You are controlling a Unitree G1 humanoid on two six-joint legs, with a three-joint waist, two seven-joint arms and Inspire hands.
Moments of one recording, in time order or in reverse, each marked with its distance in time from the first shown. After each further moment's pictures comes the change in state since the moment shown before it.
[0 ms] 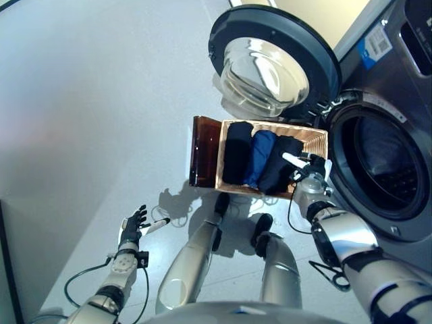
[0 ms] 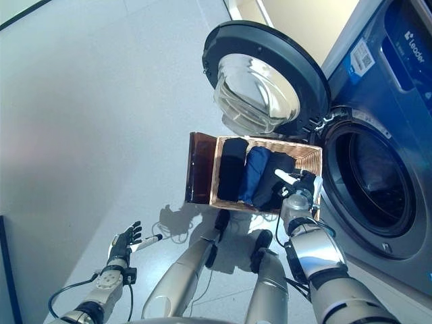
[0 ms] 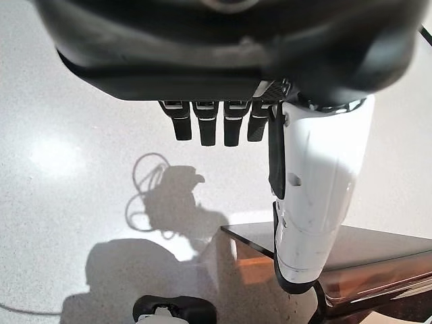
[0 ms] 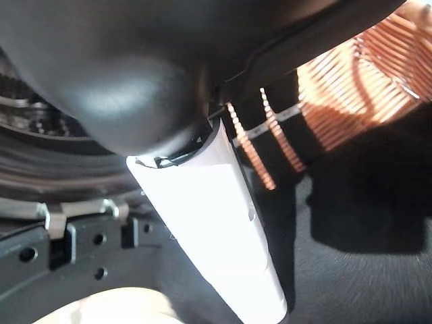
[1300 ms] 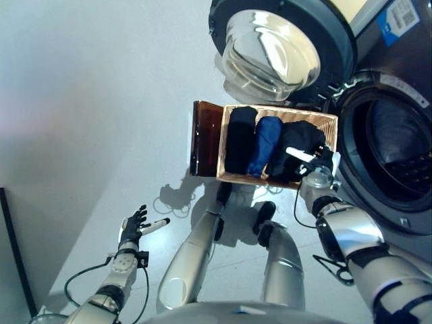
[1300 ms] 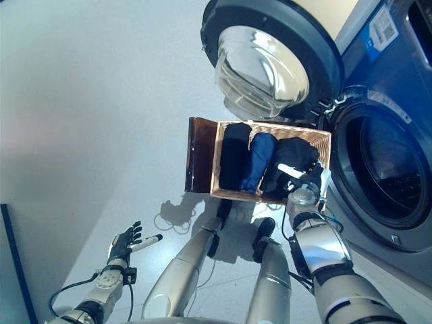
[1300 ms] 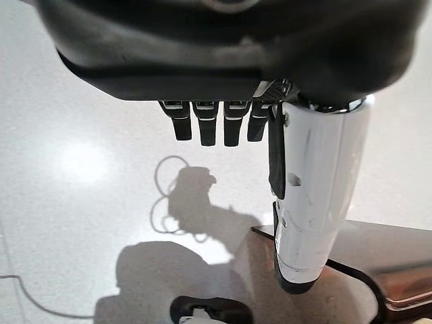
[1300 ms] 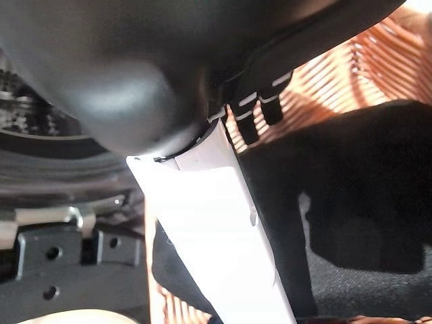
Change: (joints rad) left arm -0.007 0.000 0.000 0.010 0.008 -0.001 0.000; right arm -0.066 -0.039 0.007 0.010 -0.047 0.002 -0.029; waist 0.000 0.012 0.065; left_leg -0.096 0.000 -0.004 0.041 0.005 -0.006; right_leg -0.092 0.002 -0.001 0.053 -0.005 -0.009
